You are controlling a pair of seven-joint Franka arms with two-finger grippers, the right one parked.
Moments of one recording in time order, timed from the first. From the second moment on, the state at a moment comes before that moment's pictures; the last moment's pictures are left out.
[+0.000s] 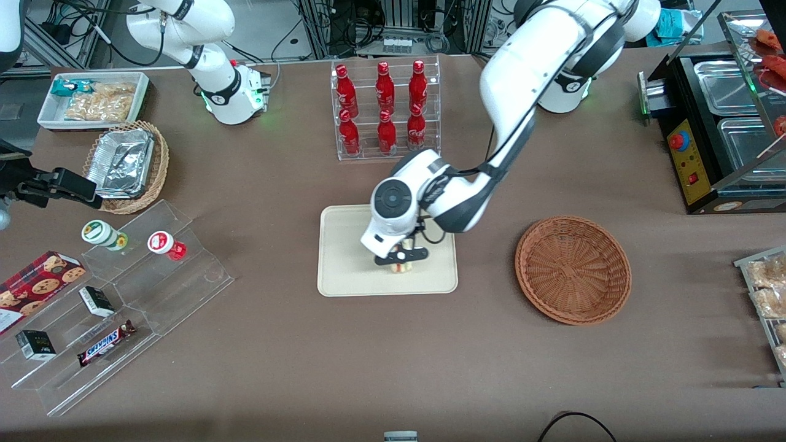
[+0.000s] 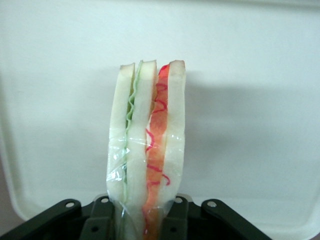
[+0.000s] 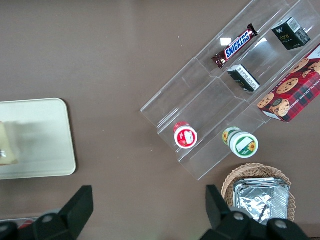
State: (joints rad) arm -0.63 0.89 -0.25 -1.25 0.07 1.99 -0.88
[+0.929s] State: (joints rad) arm -0.59 0.78 -0.22 -1.15 0.07 1.73 -0.81
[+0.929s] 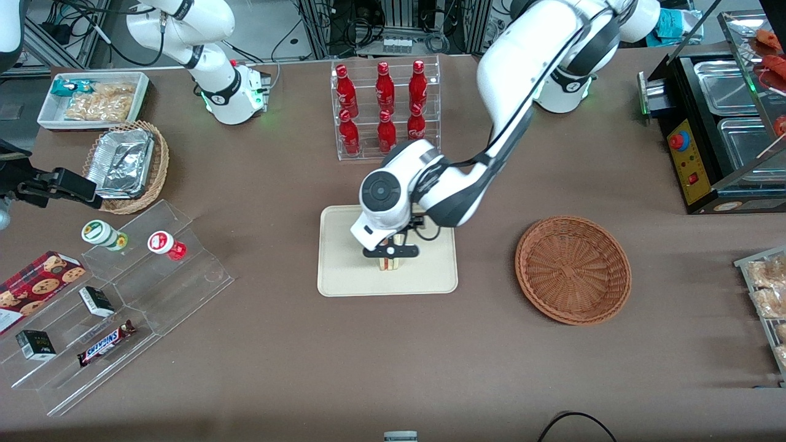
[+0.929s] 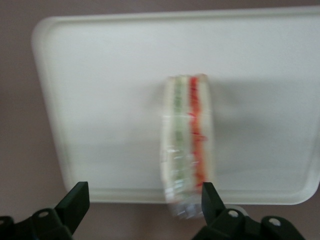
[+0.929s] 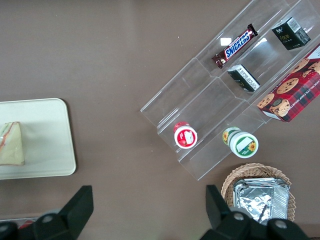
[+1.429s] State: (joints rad) arm -0.19 0.42 -0.22 -1.45 0.07 1.55 -0.50
